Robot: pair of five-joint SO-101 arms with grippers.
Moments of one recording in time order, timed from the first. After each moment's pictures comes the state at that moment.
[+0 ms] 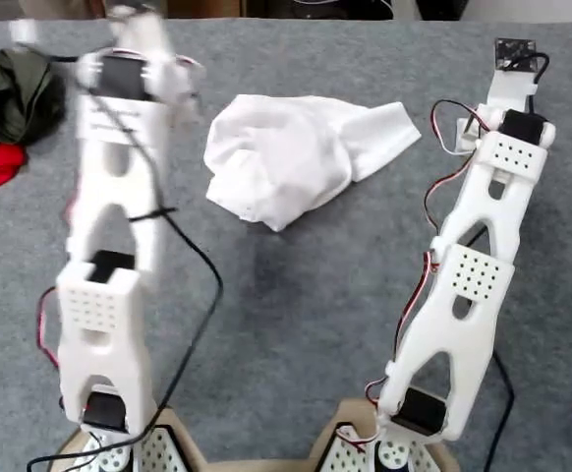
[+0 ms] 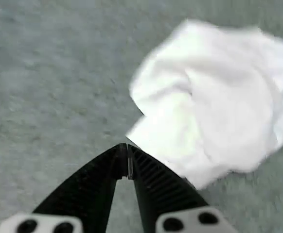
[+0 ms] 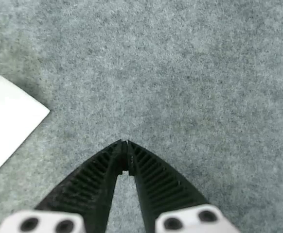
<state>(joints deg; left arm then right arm) 8.7 34.0 -62.5 100.2 10.3 19.9 70.3 -80.0 77.0 5.2</state>
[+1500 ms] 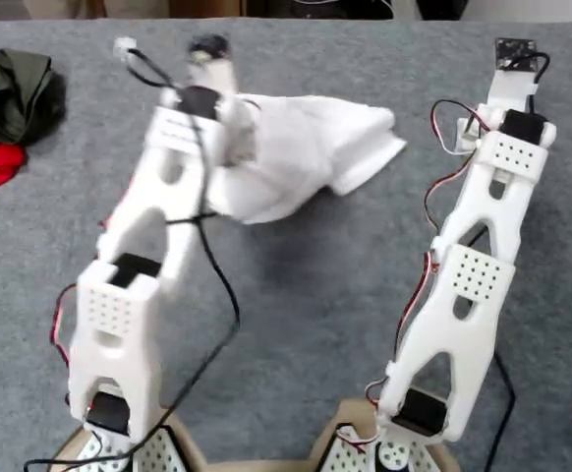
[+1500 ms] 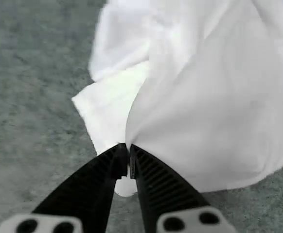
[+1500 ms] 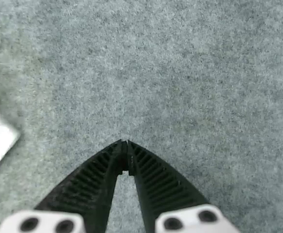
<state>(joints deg) 10.0 34.4 -45.5 86.1 12.2 19.9 70.3 -80.0 77.0 5.2</state>
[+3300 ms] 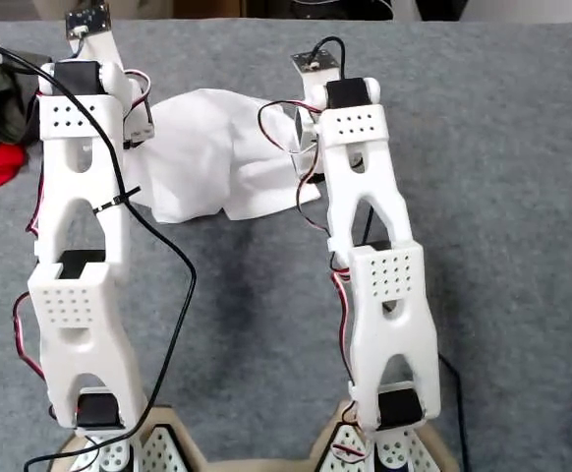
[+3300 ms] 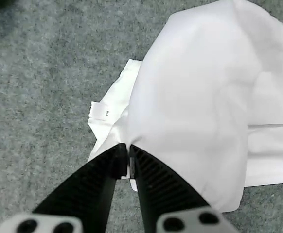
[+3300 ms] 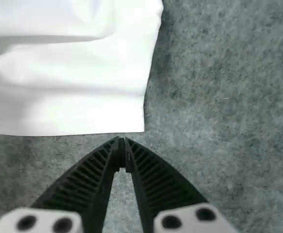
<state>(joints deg) -5.6 34.3 -53.1 94.5 3.6 -13.4 54.5 -61.7 99.9 -6.3</state>
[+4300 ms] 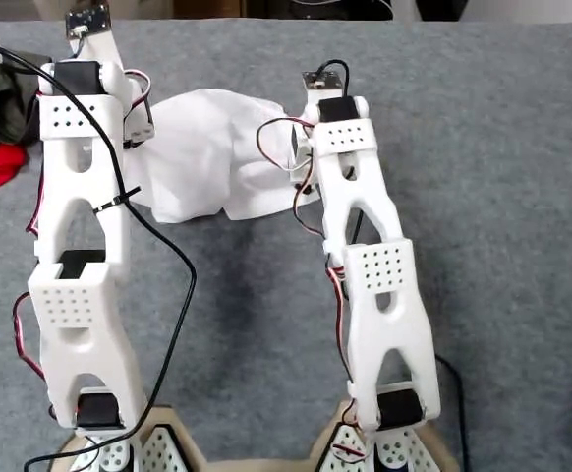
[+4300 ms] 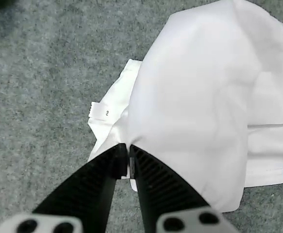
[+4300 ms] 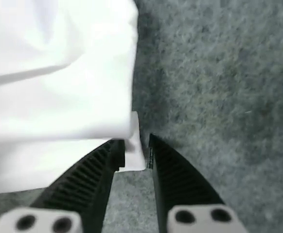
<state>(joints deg) -5.6 34.3 -53.1 94.5 3.6 -13.3 65.3 -62.9 93.3 -16.7</state>
